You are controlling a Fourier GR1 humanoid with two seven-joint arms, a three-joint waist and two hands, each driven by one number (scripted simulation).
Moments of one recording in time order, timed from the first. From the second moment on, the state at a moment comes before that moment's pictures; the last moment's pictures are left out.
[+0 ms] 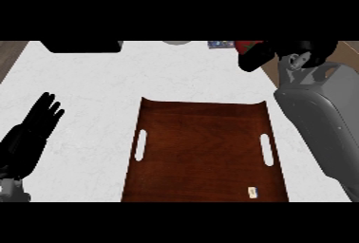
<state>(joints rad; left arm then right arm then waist) -0.01 0.33 0.12 -1.63 0.33 -0.02 0.24 -0.96 -0.35 0.26 -1.45 0.89 0.24 0.97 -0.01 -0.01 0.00</state>
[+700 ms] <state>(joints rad) -0.01 0.30 0.12 -1.65 0.29 -0.02 0.25 -0.92 -0.52 0.05 -1.39 0.94 0.27 0.85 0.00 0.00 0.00</state>
